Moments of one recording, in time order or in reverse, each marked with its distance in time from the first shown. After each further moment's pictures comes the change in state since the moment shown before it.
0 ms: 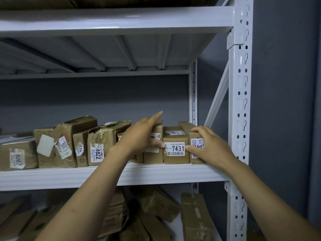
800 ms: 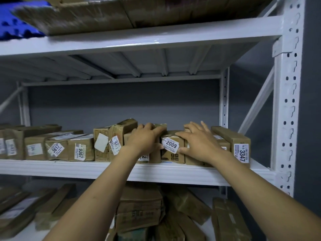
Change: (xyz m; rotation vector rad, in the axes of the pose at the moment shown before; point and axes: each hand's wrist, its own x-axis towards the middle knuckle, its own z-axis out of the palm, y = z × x) left_hand -0.051 -0.081 -0.047 0.361 -0.060 -0.140; right_hand 0.039 -0.133 0.043 -0.341 -0.125 -0.308
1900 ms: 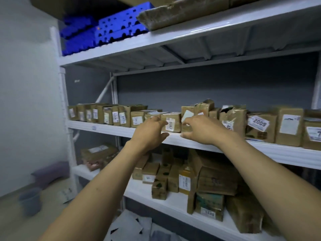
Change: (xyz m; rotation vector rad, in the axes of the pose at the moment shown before) left_hand -0.204 -0.147 -0.060 0.103 0.027 -0.289; right_hand 0.010 -0.234 -0.029 0.188 -0.090 -0.287
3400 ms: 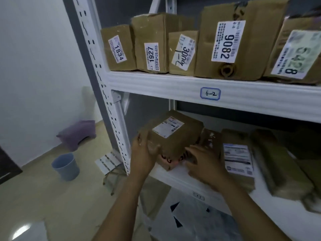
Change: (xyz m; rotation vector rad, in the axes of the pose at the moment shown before) left_hand -0.023 -0.645 0.374 -0.471 0.060 -0.504; right_hand 0.394 -0.388 0.491 0.630 -0.388 0.200
